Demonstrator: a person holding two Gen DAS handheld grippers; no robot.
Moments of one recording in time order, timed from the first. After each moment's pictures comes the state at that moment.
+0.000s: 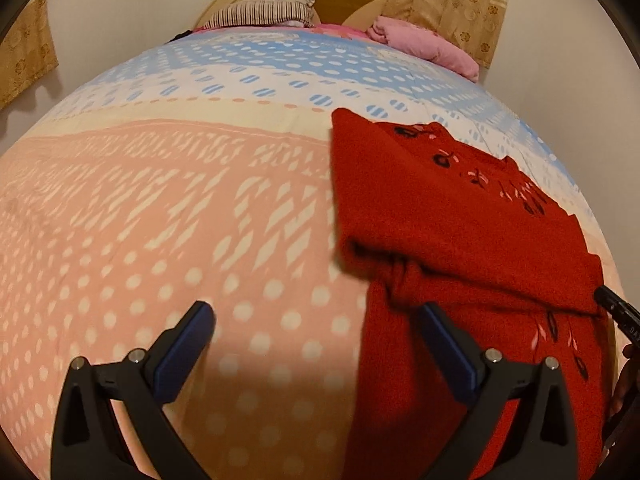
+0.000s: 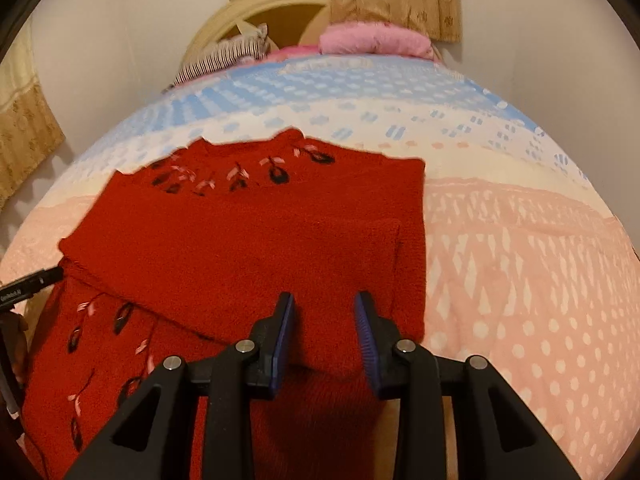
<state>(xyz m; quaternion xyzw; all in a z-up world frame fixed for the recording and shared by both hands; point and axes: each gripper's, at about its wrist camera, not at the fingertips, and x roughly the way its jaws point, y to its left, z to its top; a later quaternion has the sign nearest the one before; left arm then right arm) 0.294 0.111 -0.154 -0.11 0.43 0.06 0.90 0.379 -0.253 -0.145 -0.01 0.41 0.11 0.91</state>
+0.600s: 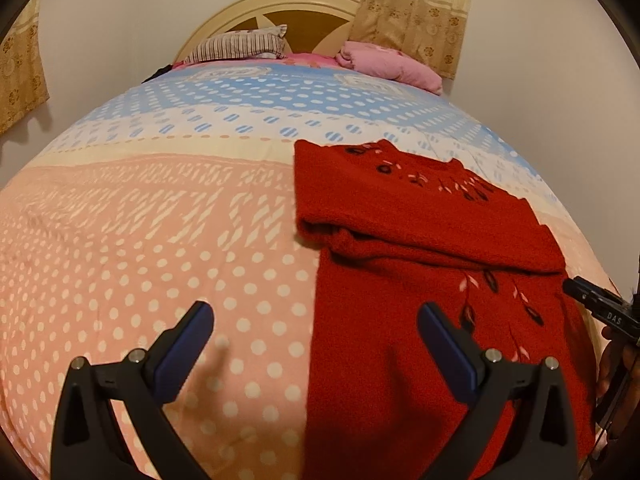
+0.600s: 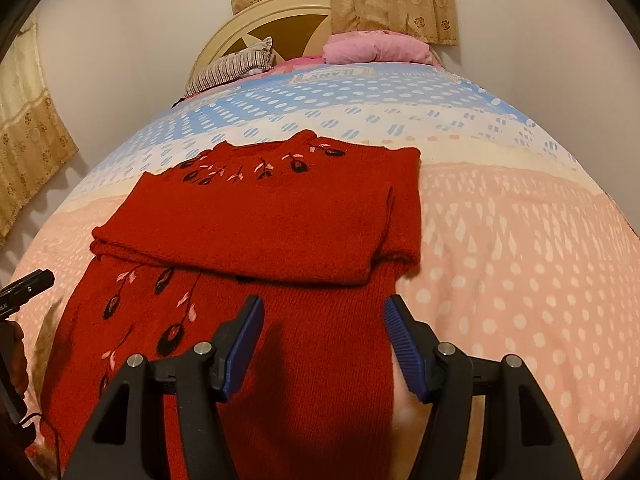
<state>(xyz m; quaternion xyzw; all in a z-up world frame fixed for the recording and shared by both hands) 0.239 0.089 -0.116 -0.08 0.39 0.02 0.92 0.326 -0.257 -0.137 0.02 0.40 0.12 0.91</state>
